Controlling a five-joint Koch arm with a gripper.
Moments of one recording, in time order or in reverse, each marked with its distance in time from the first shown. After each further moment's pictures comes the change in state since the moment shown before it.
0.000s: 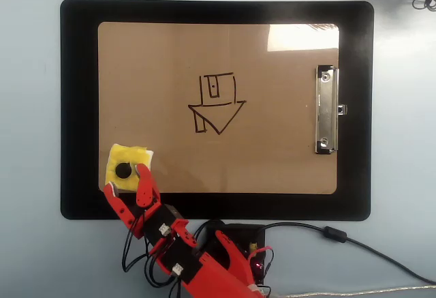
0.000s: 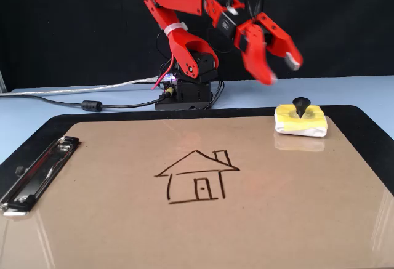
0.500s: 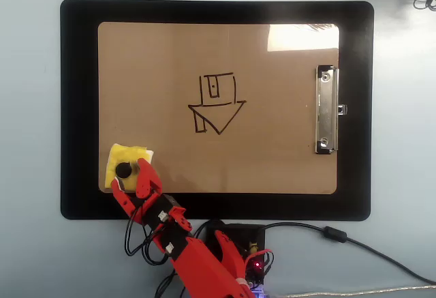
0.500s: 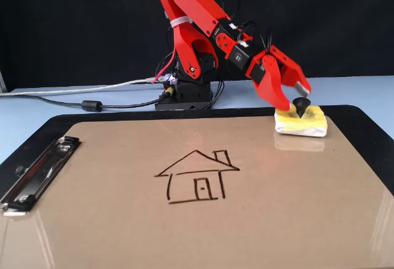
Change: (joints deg) arm -1.6 -17.6 10.8 -26.0 9.2
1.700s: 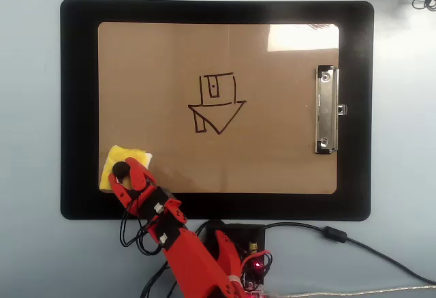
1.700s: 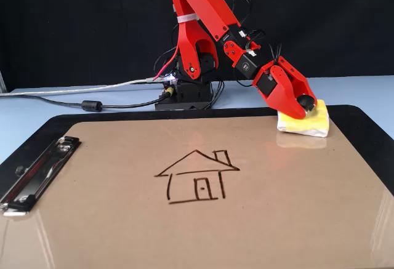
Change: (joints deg) arm 2.7 -7.0 -3.0 -4.7 1.9
